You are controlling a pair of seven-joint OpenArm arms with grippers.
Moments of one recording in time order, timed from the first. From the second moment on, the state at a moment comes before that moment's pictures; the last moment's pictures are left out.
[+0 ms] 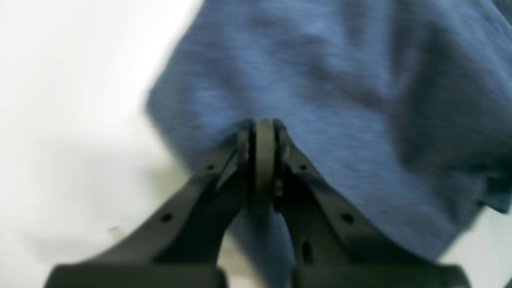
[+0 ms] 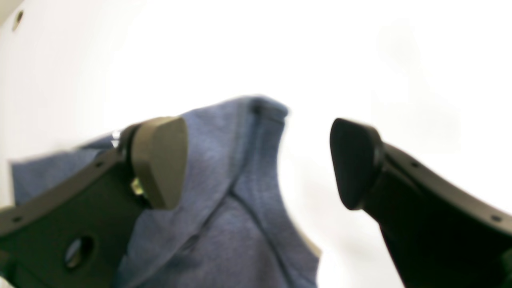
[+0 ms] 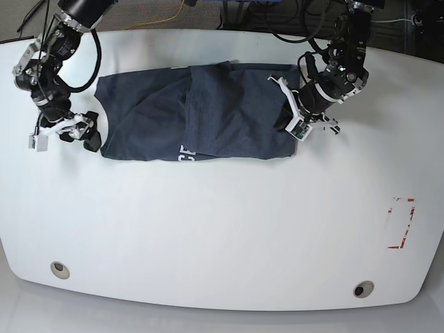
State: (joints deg) left arm 14.2 -13.4 5.7 100.9 -7.3 -27.4 30.8; right arm -5.7 11.1 44.8 91.7 45.7 28.1 -62.8
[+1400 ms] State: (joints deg) left arm 17.5 -13.5 1.0 101.0 -7.3 -27.4 31.1; right arm -8.2 11.9 34.3 80.3 52.3 31.9 -61.0
